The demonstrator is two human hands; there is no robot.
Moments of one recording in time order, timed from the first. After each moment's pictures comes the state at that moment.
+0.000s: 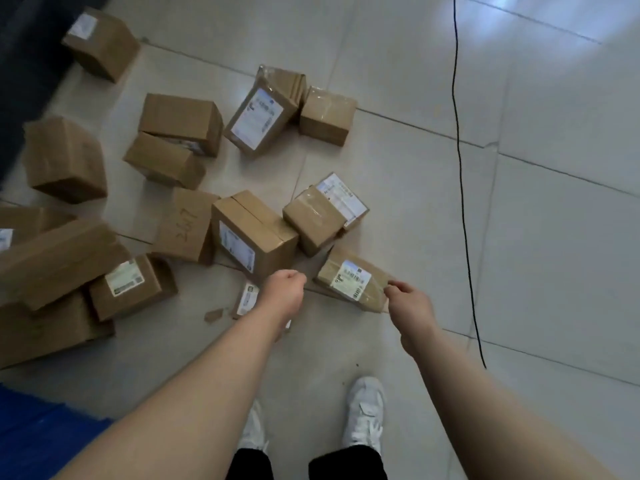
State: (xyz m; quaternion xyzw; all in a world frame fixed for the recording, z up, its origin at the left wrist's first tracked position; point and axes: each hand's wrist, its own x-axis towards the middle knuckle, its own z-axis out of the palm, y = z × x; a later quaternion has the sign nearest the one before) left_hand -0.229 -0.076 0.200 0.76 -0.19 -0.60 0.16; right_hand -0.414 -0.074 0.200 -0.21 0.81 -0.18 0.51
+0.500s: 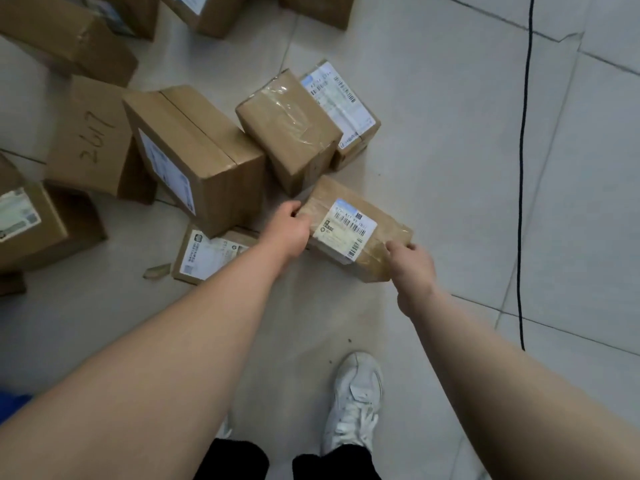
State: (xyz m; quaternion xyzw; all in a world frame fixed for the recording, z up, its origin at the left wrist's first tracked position) left_hand -0.284 -0.102 0.016 0.78 -0.29 -0.55 0.11; right_hand -0.454 -0.083 0.029 -0.15 0.82 -0.16 0.53
